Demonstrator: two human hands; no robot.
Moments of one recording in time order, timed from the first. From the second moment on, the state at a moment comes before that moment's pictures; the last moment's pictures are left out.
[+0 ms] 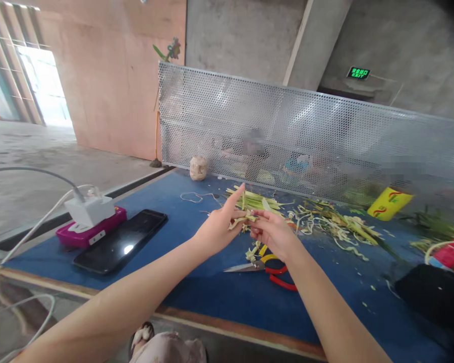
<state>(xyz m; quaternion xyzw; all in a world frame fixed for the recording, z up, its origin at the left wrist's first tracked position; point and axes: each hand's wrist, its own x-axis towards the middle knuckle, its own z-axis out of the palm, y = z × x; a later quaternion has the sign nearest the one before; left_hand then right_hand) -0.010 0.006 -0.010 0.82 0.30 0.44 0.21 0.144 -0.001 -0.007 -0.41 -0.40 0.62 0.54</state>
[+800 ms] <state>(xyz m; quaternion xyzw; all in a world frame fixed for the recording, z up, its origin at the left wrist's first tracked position) 0.000 0.009 -0.004 0.56 0.33 0.57 0.50 0.135 -0.002 -0.015 -0.37 -0.50 0.56 0.55</state>
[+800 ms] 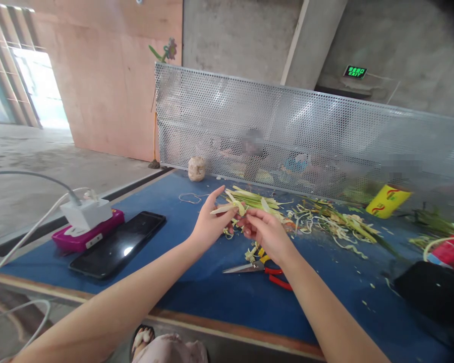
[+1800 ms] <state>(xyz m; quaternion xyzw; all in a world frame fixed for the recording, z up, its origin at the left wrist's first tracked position) 0.000 0.010 -0.008 0.59 0.32 0.53 0.53 0.150 0.005 -0.016 -0.45 -0.57 0.36 0.58</state>
